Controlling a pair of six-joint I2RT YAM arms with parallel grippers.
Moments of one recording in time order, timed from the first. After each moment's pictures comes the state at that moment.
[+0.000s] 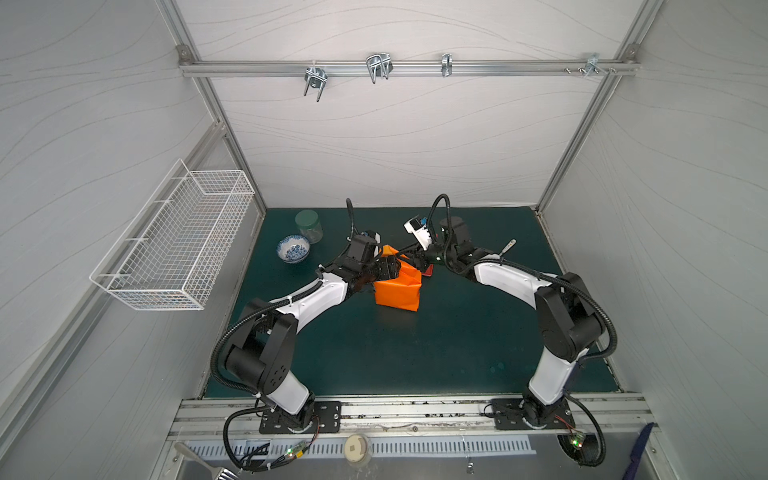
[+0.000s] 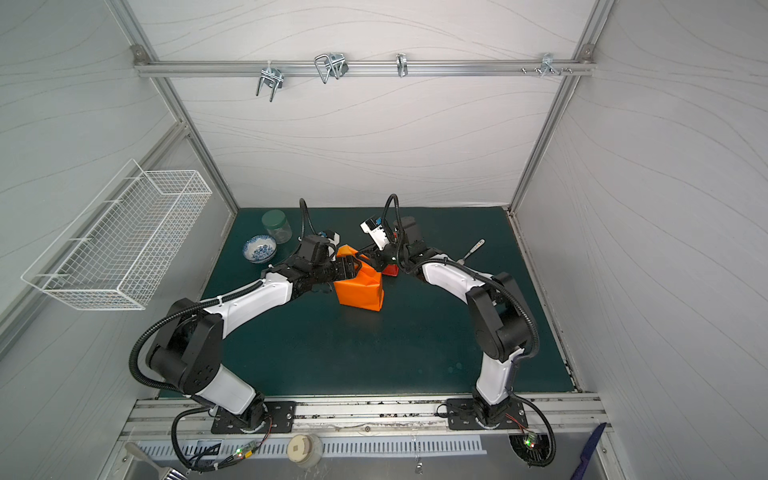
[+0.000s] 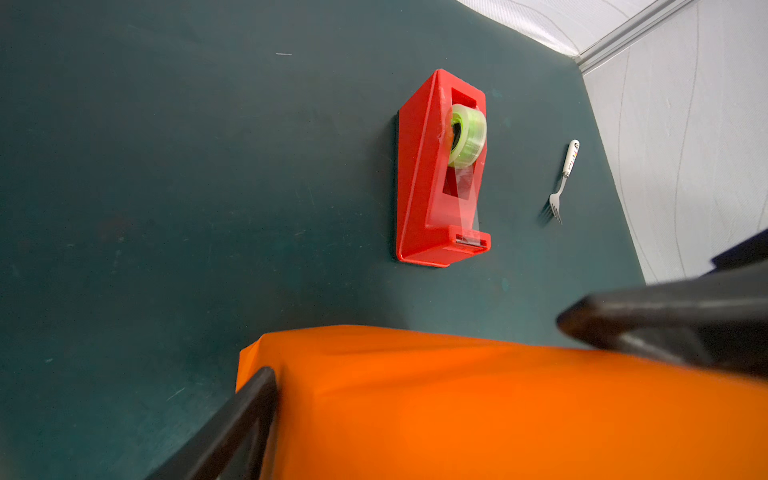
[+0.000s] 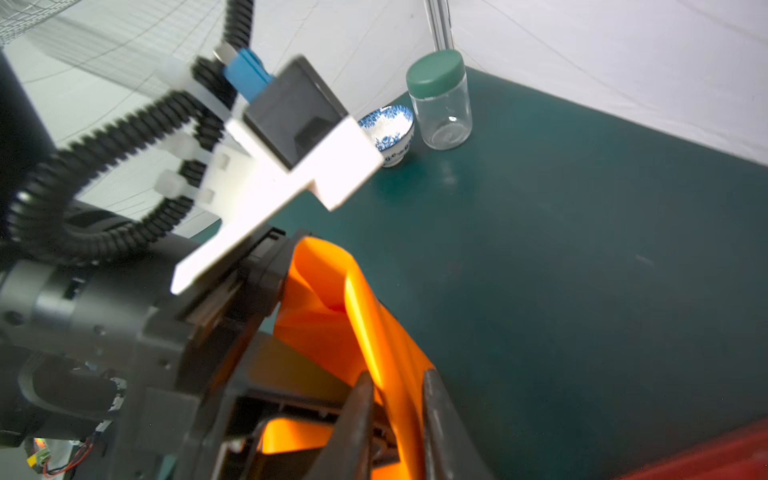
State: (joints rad) left arm -0.45 1.58 1.00 -0.14 0.17 -0.56; right arm 0.58 1.80 1.25 0.09 -0.67 0.01
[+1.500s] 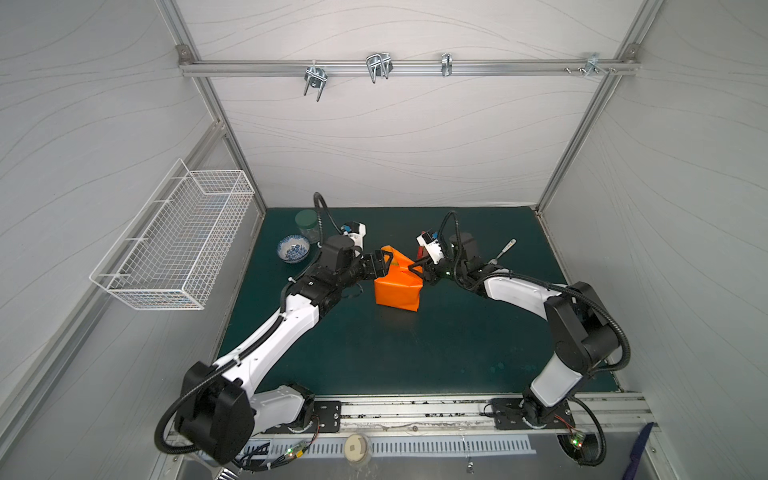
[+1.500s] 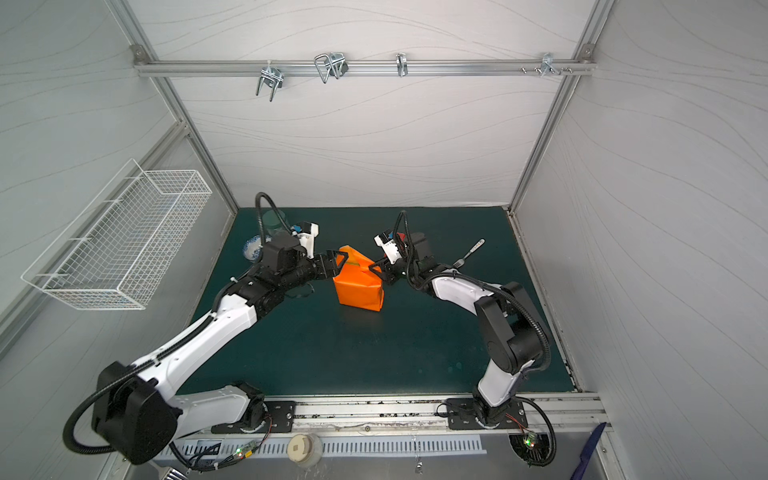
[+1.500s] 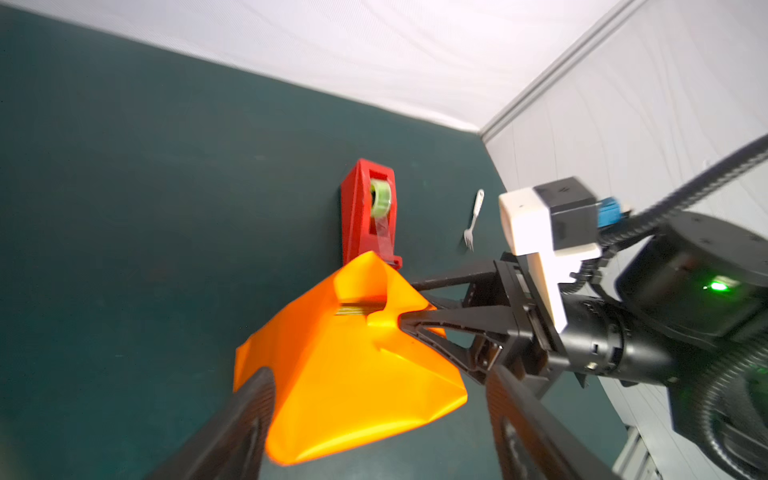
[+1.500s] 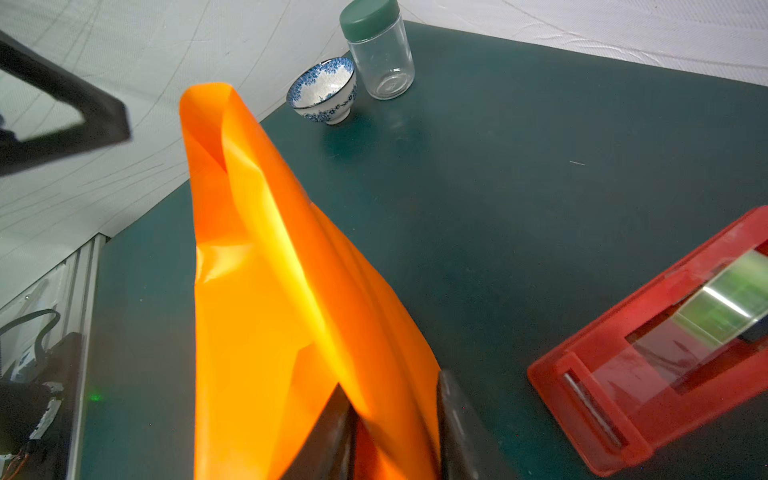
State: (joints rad) left arm -0.40 1.16 0.90 -0.20 0.17 -0.54; right arm 0.56 1.69 1.00 0.15 -0.53 0.03
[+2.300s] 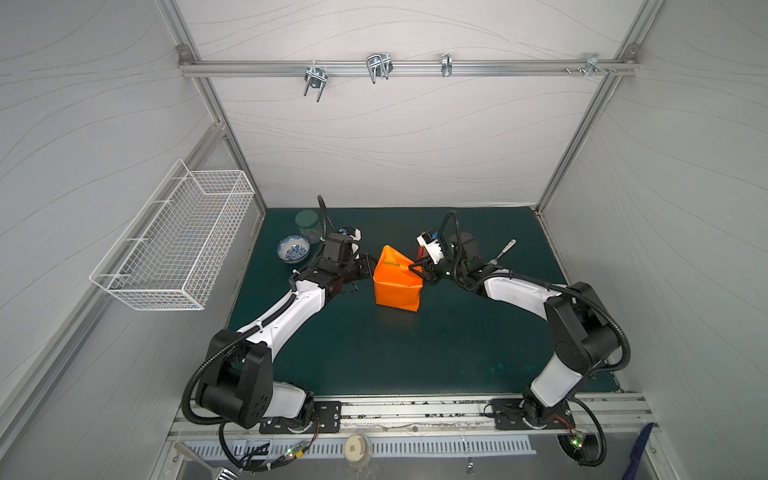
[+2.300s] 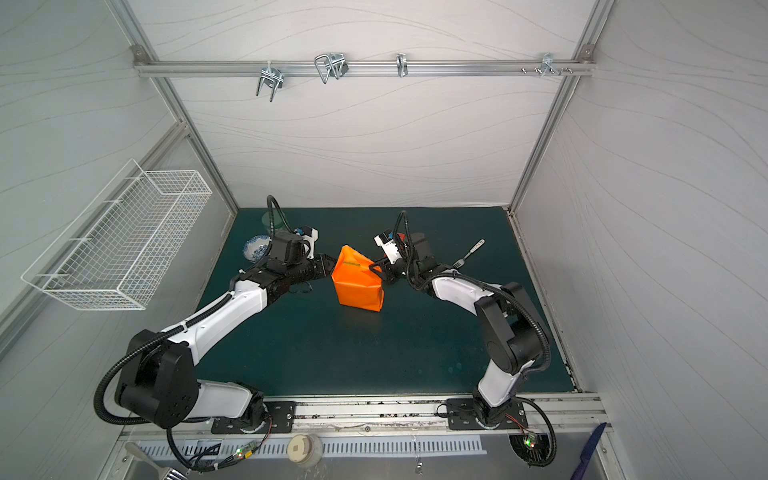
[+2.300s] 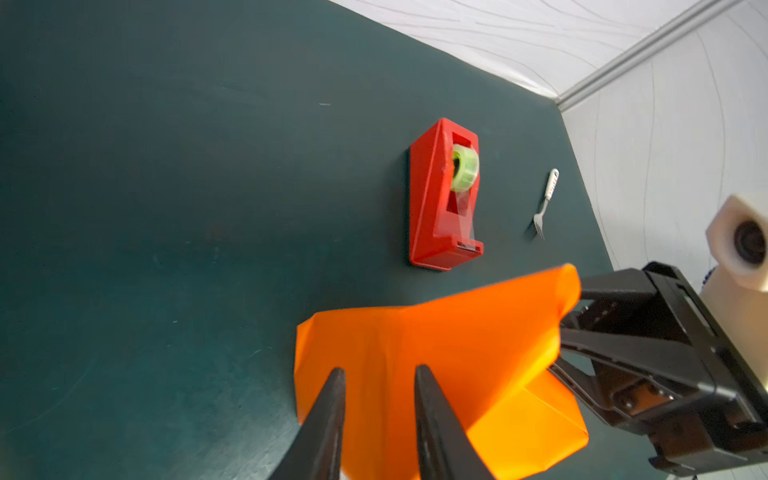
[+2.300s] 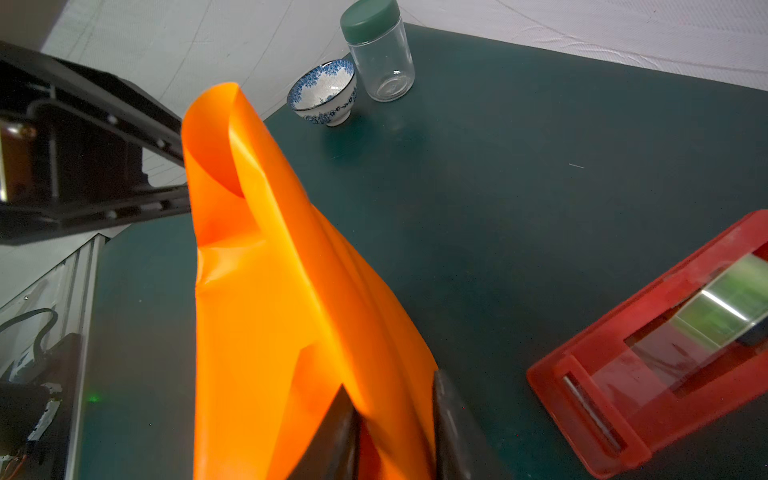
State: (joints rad) left arm -0.35 1.40 0.94 -0.22 0.24 -0.50; right arm 0.56 1.69 1.00 0.15 -0.53 0.03
